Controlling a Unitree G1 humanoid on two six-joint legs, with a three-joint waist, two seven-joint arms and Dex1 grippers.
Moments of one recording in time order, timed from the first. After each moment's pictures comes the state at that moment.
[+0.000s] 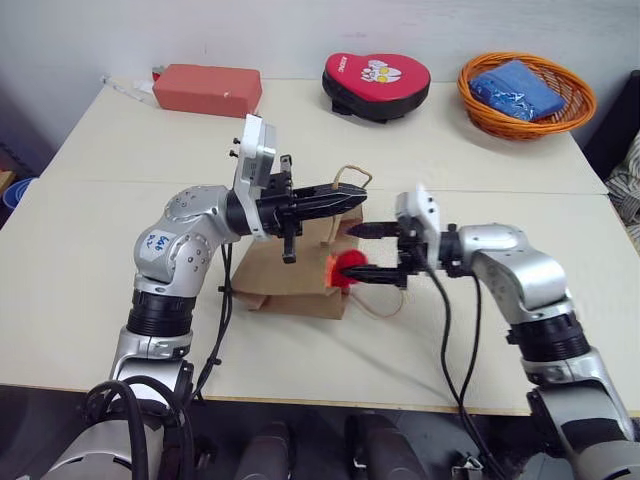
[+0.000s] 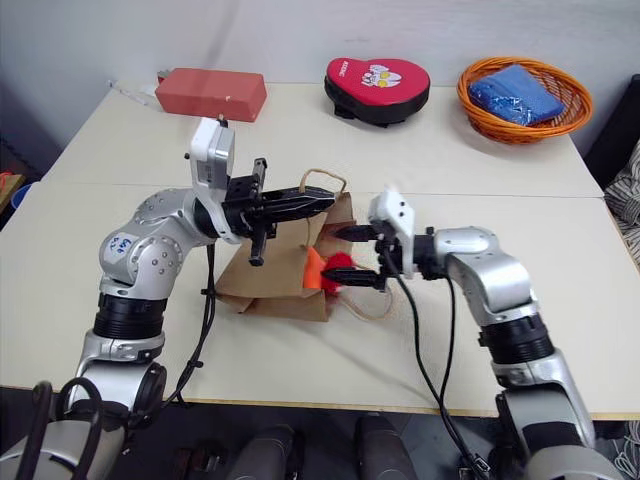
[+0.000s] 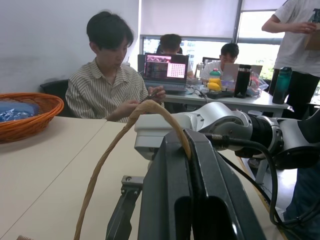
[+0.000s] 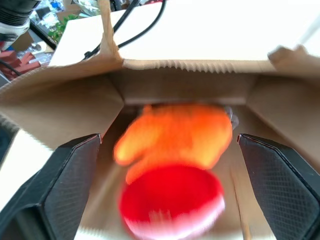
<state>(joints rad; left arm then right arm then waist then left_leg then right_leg) -0.80 0.38 0.00 0.00 -0.64 0.54 -1.07 -0.64 -0.62 0.09 0.01 0.51 0.65 1.16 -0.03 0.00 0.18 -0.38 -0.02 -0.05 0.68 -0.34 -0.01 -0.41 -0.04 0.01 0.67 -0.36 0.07</state>
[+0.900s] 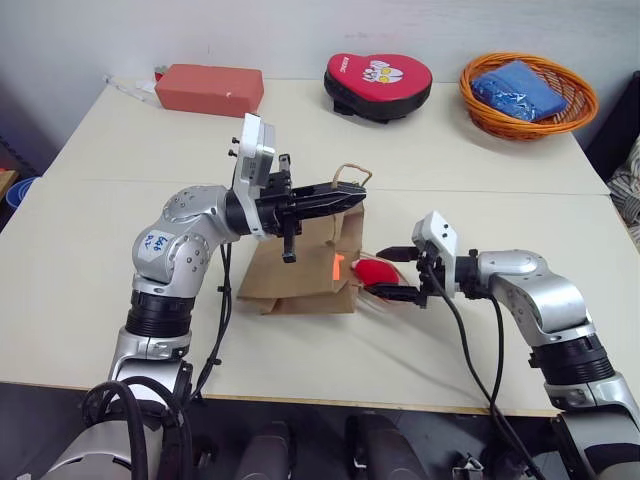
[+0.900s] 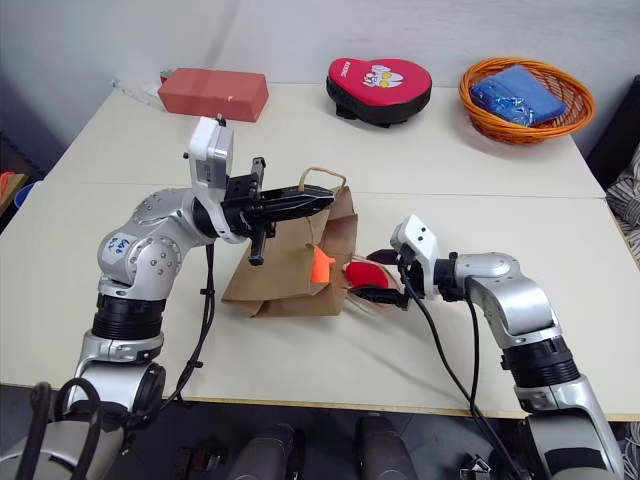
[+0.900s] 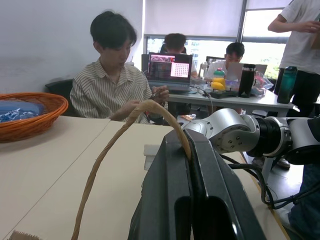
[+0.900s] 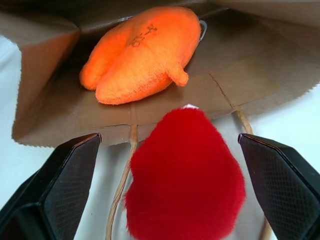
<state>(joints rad) -0.80 0.39 0.00 -0.01 -0.64 0.55 -1.06 -0.53 -0.63 0.15 0.00 0.37 0.59 1.06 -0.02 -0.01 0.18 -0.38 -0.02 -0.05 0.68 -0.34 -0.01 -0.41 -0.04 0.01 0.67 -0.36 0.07</state>
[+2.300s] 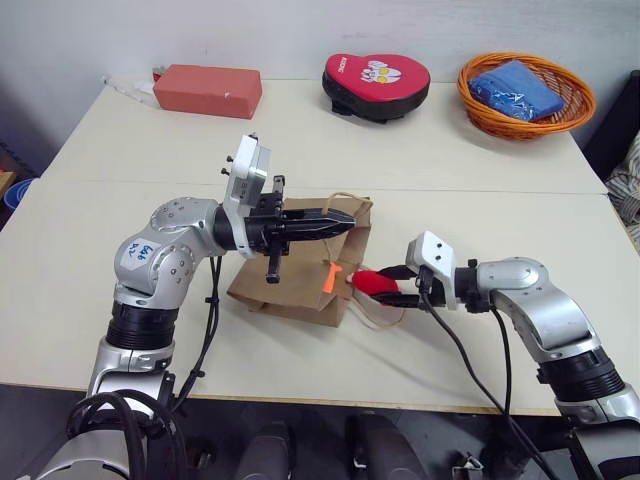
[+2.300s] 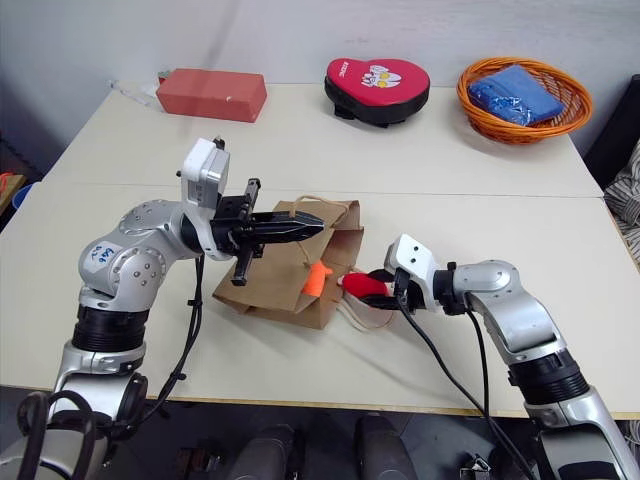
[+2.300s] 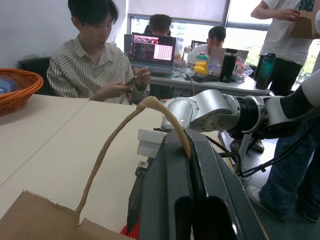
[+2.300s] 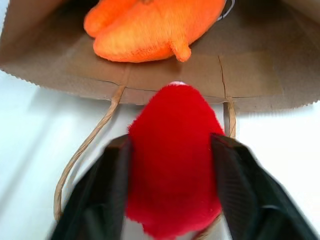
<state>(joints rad) -0.74 0.46 -0.01 -0.08 -0.68 0.62 -1.12 -0.47 -0.68 0.19 -0.07 0.29 0.48 1.06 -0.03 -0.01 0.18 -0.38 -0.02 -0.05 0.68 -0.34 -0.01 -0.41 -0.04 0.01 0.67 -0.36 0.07</state>
